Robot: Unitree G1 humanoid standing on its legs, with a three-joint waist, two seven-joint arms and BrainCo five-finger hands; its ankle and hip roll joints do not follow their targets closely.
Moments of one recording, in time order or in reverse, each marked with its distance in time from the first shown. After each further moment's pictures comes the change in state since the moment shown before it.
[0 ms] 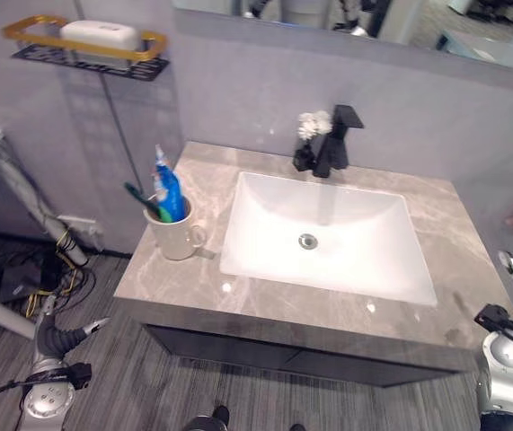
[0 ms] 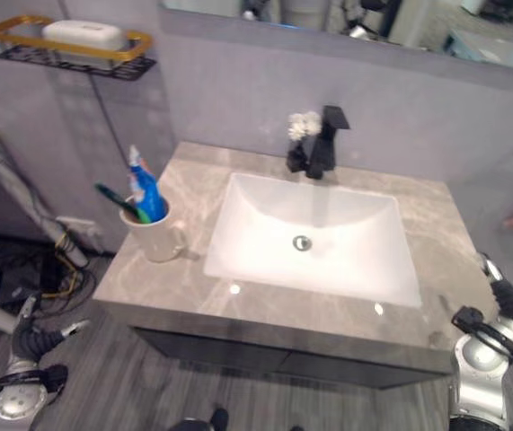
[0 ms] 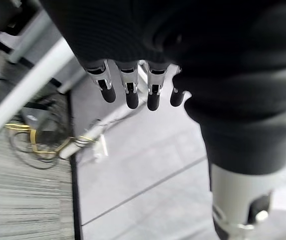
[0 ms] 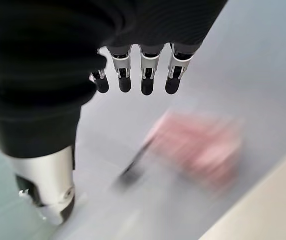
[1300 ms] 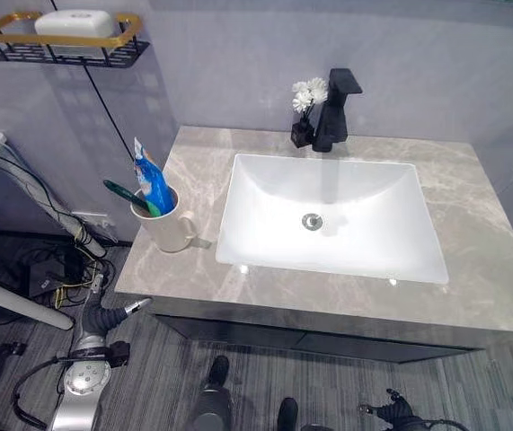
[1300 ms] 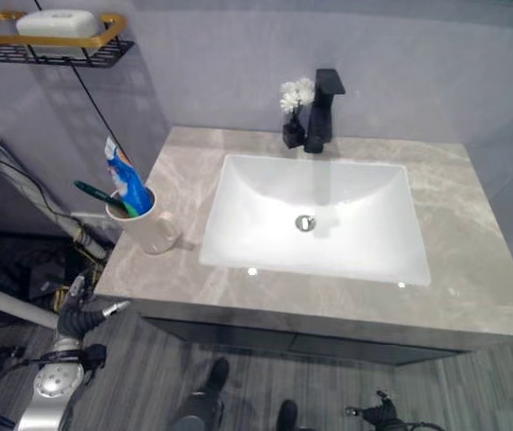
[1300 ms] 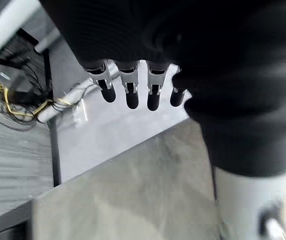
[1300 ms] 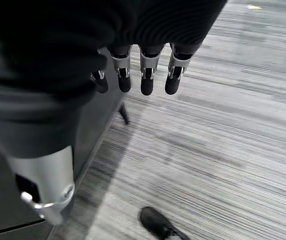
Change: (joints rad) left arm -0.021 -0.102 -0.138 -0.101 -0.035 -0.017 -0.124; right arm 0.009 0.080 0.656 0.928 -0.082 0.178 0.490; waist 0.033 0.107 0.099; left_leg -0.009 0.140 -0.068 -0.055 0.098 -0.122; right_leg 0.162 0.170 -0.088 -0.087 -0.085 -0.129
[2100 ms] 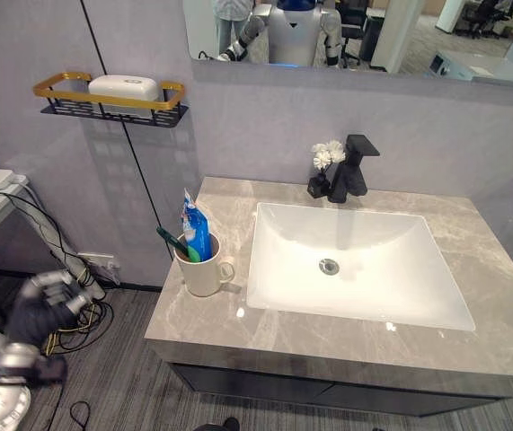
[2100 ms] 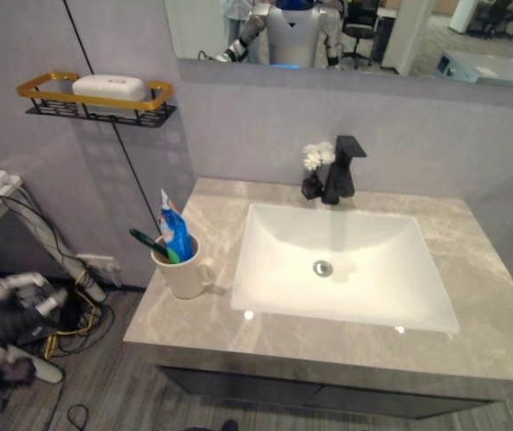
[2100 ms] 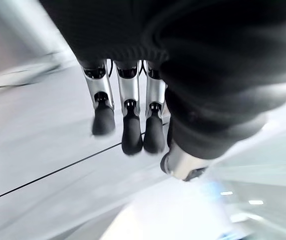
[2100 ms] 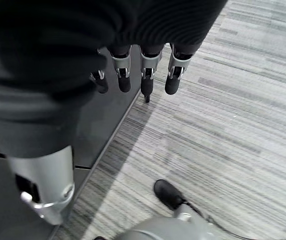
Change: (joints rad) left arm 0.178 0.253 0.313 -0.459 -0.320 0.008 -0.189; right arm 0.073 0.075 0.047 0.010 -0.103 0.034 0.049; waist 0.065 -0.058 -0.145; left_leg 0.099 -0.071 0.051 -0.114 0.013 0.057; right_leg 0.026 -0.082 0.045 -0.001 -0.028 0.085
